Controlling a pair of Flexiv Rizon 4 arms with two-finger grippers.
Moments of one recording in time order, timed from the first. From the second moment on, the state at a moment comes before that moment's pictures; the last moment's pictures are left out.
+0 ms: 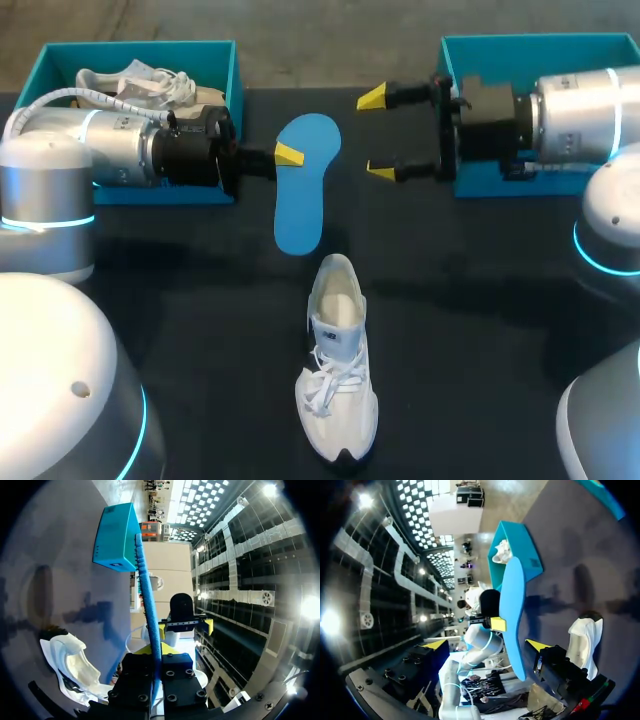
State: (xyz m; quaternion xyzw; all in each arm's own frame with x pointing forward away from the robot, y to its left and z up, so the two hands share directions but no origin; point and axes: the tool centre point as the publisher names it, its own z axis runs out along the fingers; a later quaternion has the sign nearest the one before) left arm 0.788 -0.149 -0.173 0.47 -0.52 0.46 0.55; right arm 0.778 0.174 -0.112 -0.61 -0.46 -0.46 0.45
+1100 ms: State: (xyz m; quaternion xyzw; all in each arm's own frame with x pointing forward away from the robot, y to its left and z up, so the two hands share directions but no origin) left arm 0.795 -0.127 -0.132 0.29 -0.69 0.64 0.18; right arm 0.777 0.174 -0.112 -0.61 -0.44 -0.47 0.46
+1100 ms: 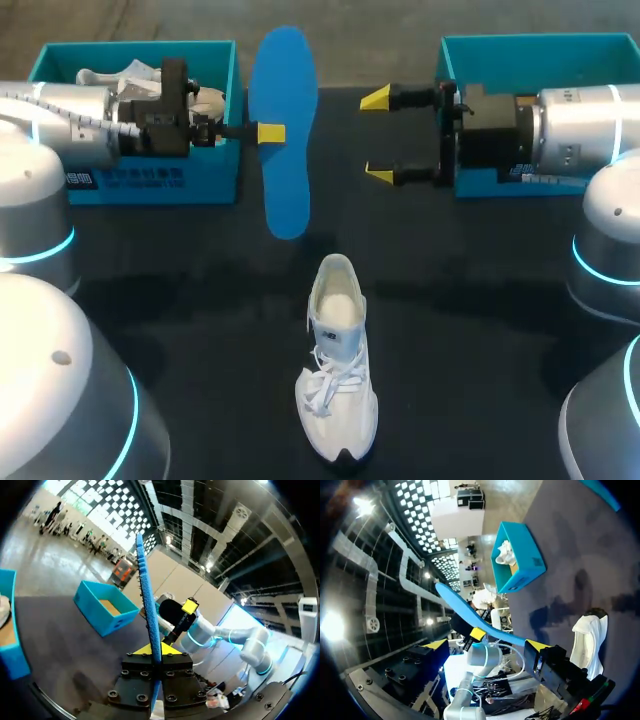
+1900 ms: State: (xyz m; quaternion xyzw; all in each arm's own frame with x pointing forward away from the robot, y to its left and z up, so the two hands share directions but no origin) left arm 0.827 -0.112 -0.114 0.07 -0.68 0.72 -0.14; right arm 0.777 0.174 -0.113 -0.61 -0.44 -0.47 0.46
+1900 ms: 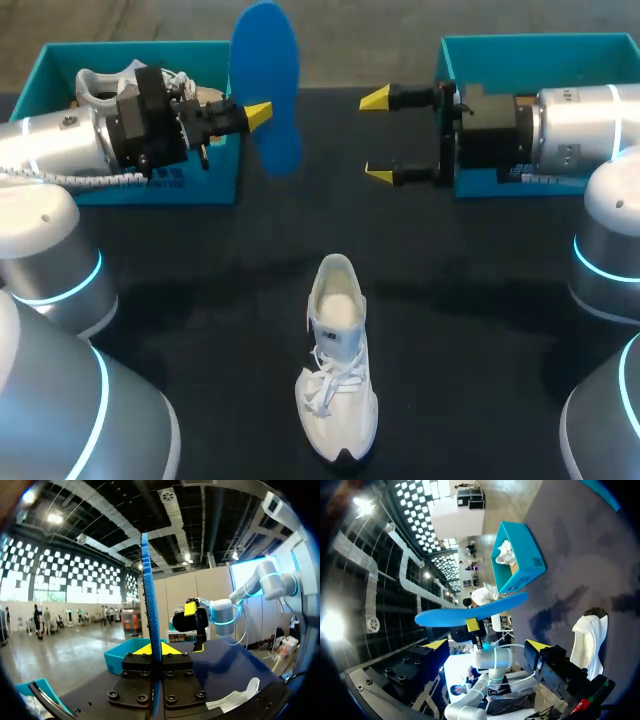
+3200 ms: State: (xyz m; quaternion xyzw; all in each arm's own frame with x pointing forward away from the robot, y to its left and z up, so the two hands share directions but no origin) left arm 0.826 -0.092 -0.121 -0.45 -0.54 0.55 -0.44; right arm 0.778 0.174 -0.113 -0.61 -0.44 -0.47 0.46
